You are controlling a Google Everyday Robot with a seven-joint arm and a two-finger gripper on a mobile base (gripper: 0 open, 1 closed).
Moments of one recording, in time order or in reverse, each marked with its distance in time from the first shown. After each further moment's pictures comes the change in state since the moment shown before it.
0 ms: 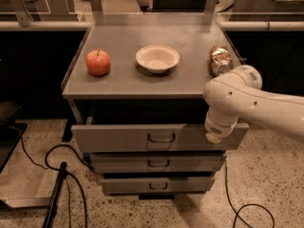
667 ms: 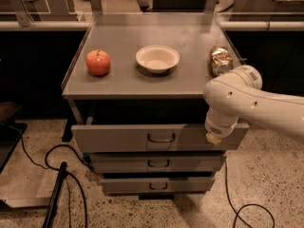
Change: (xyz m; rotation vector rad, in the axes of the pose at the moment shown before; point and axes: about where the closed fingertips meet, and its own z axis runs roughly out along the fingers) arm 0.000 0.000 0.000 0.000 0.000 0.000
